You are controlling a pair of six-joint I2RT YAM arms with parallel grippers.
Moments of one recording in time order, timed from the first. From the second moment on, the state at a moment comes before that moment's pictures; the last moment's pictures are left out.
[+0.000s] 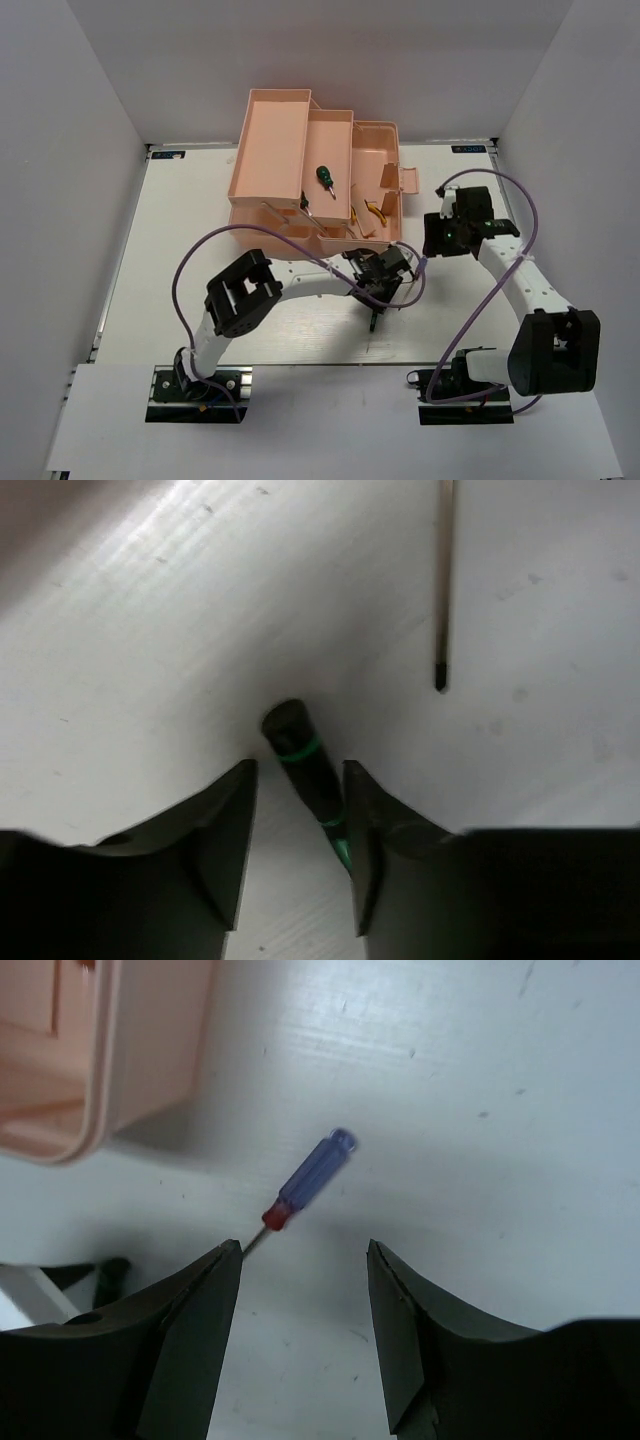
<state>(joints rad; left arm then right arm) -1.14 2.07 1.49 -0.49 -0.08 -0.45 0.12 1.28 0.96 -0.60 -0.13 -0.03</state>
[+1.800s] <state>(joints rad) -0.46 1.97 2.07 -0.73 -0.54 -0.24 0.12 1.66 0.94 -0.47 -0.15 0.18</state>
